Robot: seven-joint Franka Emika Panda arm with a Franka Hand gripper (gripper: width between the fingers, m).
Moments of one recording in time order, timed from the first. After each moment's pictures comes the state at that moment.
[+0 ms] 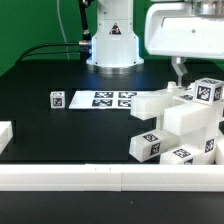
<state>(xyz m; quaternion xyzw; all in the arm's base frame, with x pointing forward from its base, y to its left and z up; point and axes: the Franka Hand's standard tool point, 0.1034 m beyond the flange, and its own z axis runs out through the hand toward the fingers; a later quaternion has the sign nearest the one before) 0.609 0.108 0.119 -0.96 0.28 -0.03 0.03</state>
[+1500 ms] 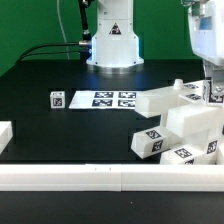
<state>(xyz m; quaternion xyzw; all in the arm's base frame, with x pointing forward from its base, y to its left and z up) 0.618 0.118 0.120 -0.63 0.77 -0.02 0.10</state>
